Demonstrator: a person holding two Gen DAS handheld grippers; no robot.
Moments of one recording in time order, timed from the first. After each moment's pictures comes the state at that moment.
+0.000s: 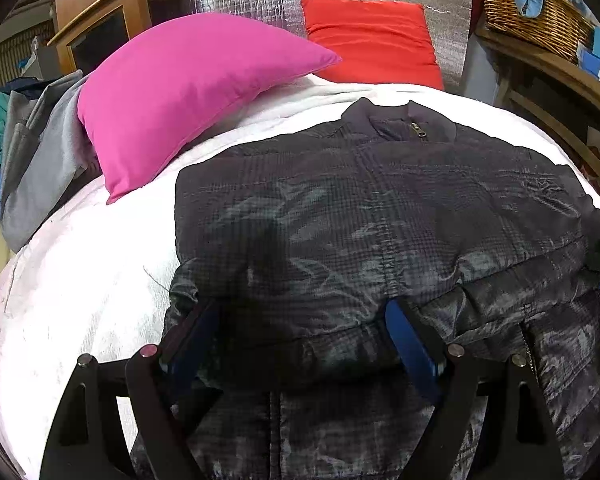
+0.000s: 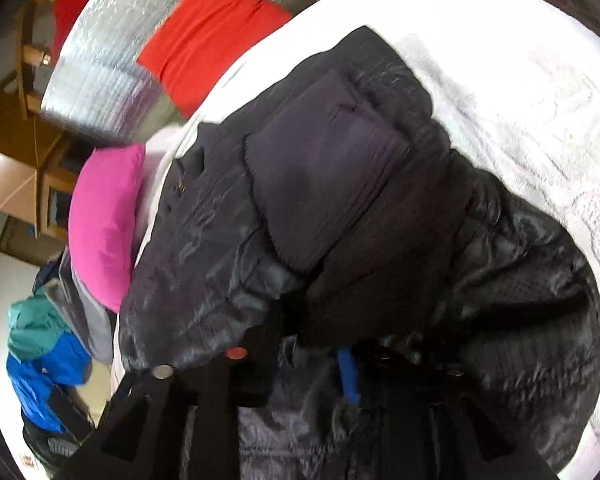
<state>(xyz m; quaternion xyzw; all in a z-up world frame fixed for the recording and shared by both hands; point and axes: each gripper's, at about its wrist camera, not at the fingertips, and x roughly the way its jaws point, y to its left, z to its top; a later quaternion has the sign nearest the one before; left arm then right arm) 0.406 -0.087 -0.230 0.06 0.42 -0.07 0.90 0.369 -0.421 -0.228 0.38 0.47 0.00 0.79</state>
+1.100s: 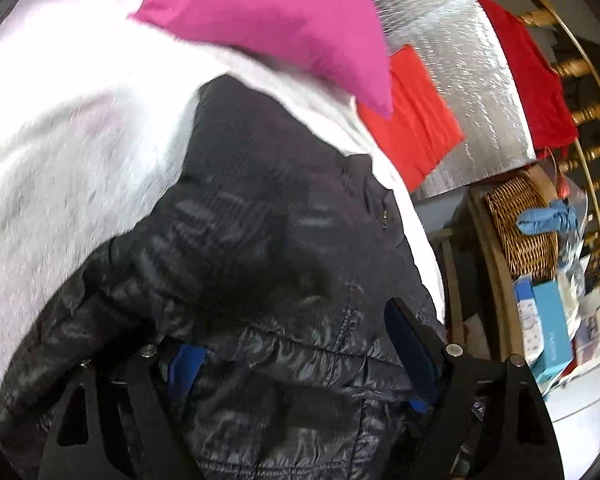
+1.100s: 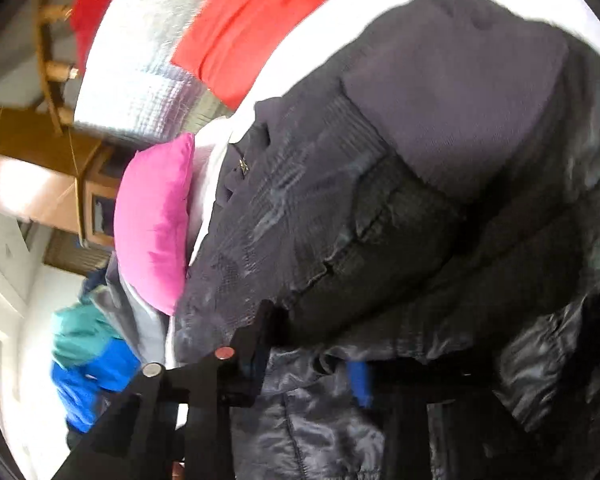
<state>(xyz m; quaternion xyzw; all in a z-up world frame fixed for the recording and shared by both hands) 0.420 -0.003 -0.245 -0.38 0.44 -0.14 0.80 0.396 -0.366 -0.234 0.44 0.41 0.06 0.80</state>
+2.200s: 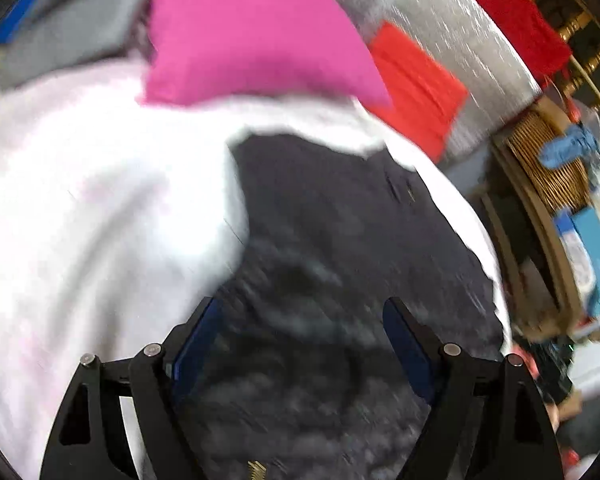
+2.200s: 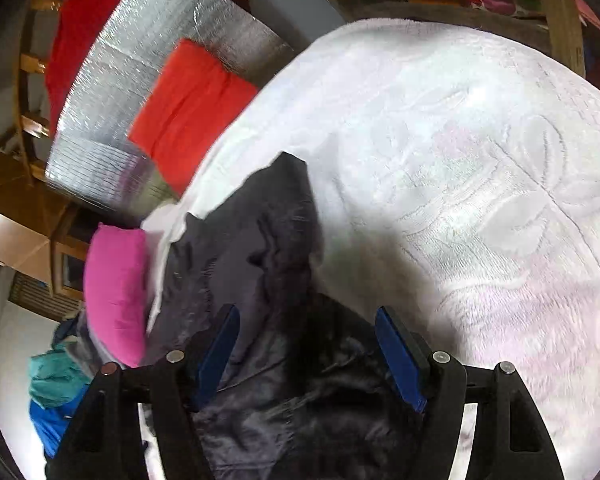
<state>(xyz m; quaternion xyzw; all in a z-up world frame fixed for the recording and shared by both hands) 0.399 0.039 -0.202 -0.23 0.45 -0.10 0.86 0.347 -0.517 -0.205 0.42 0.40 -0.06 0.81</state>
